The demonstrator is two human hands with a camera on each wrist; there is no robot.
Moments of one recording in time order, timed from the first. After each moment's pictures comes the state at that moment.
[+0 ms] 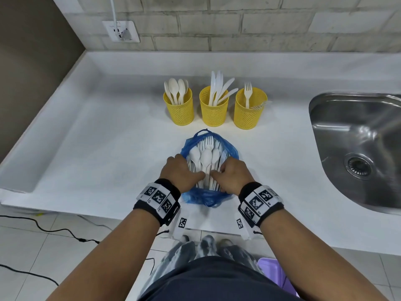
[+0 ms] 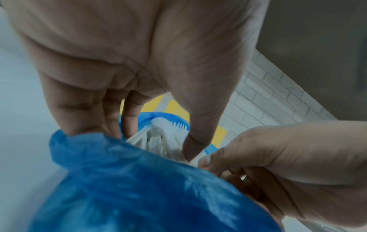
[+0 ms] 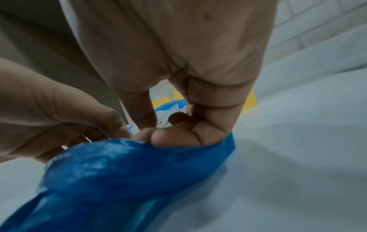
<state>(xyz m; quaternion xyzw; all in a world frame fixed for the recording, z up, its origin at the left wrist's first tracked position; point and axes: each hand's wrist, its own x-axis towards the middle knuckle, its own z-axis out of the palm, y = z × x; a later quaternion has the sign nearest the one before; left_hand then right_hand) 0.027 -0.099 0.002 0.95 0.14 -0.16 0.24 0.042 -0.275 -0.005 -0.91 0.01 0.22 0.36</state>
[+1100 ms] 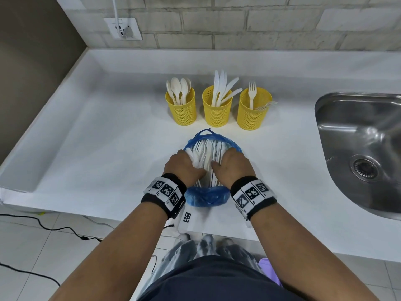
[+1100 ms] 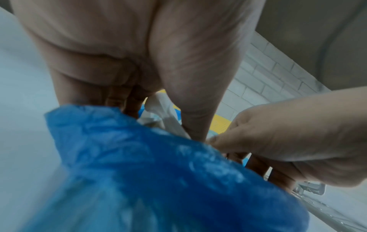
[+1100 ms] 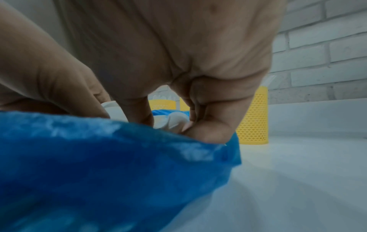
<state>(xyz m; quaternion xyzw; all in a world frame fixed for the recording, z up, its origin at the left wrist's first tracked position) 0.043 -0.108 0.014 0.94 0.18 -0.17 0.24 0.059 -0.259 0.015 -0.96 0.00 0.17 0.23</state>
